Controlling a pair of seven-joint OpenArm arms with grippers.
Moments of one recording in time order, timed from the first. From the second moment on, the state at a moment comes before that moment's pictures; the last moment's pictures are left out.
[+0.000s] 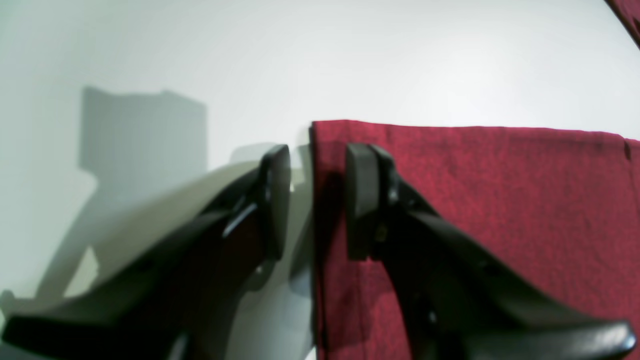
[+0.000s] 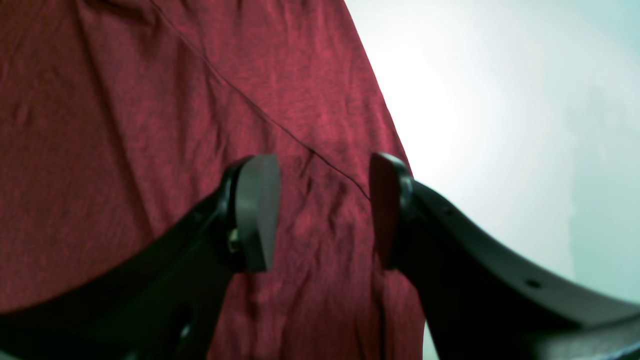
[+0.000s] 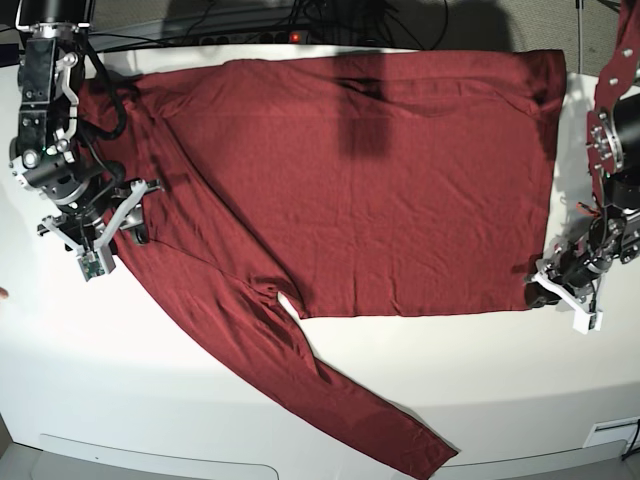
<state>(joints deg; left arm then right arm) -37.9 -21.2 -13.3 11.4 -3.1 -36.0 3.4 -8.2 24.5 12.9 100.5 15.7 25.6 -44.3</state>
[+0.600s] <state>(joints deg) -36.5 -19.1 -13.6 11.8 -1.2 -38.1 3.9 -4.6 24.5 12.9 100.5 15.7 25.5 -44.4</state>
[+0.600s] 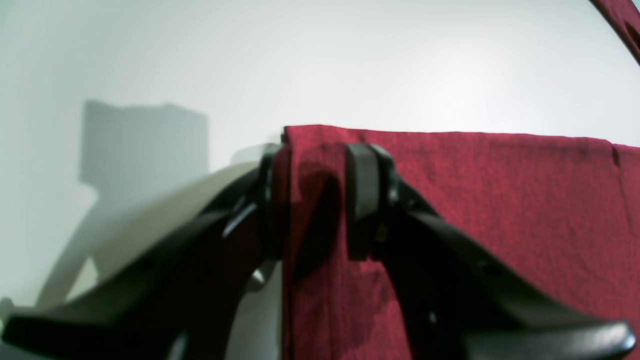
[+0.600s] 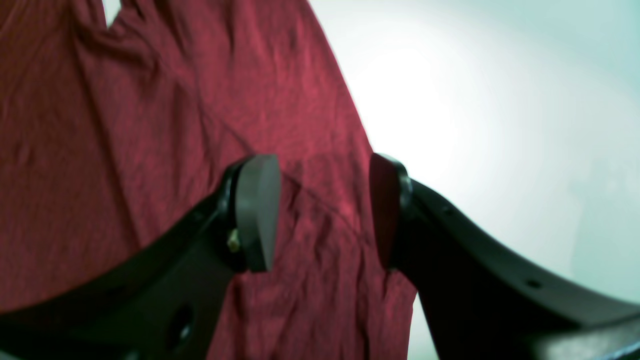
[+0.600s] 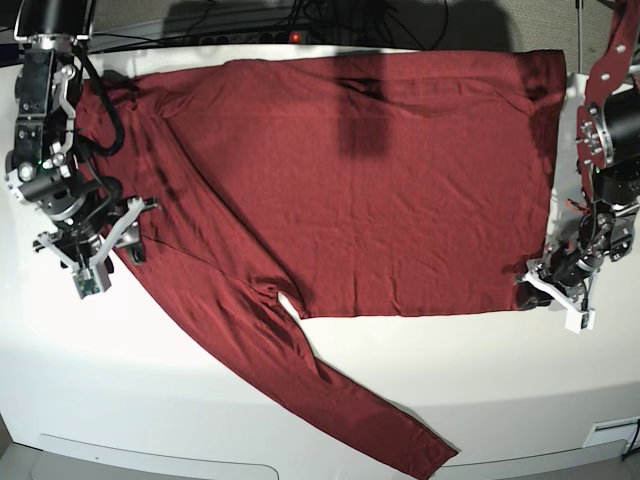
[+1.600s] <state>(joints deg) -34.8 -17.9 -13.7 12.0 -5.3 -40.1 5.8 5.7 27.0 5.5 87.6 20.3 25.7 -42.1</state>
